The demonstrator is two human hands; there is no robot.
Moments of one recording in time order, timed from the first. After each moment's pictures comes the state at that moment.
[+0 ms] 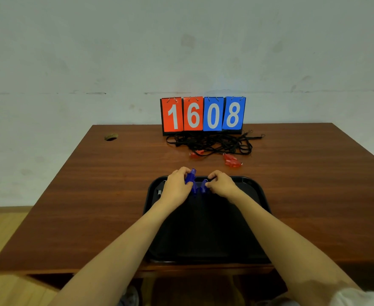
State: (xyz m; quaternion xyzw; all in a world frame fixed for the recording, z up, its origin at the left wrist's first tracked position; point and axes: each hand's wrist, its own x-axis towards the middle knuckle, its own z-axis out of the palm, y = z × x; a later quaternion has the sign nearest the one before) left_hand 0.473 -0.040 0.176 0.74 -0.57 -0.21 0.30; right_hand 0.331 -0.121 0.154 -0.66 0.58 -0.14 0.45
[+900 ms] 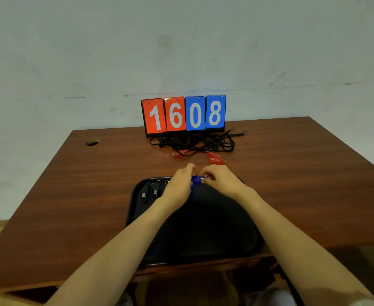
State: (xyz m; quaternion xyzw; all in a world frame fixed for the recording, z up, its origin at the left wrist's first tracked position) left_hand 0.431 -0.057 0.178 0.67 -0.69 -0.17 0.21; right_hand 0.280 -0.108 0.192 -0.85 0.44 -0.14 0.25
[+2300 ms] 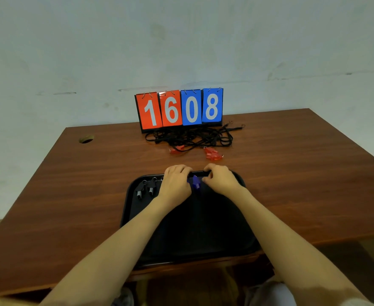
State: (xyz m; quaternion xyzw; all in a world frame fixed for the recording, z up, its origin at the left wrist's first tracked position) left_hand 0.436 -0.068 0.155 0.66 -0.72 -0.07 0.18; right_hand 0.285 -0.125 0.165 -0.76 0.58 -0.10 0.26
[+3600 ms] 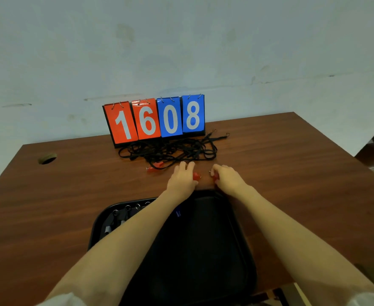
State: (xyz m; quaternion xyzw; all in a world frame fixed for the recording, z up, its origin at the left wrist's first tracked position) left_hand 0.384 -0.189 0.144 0.67 -0.72 -0.13 0.12; right_hand 0.225 -0.222 0.148 -0.78 0.59 -0.06 0.19
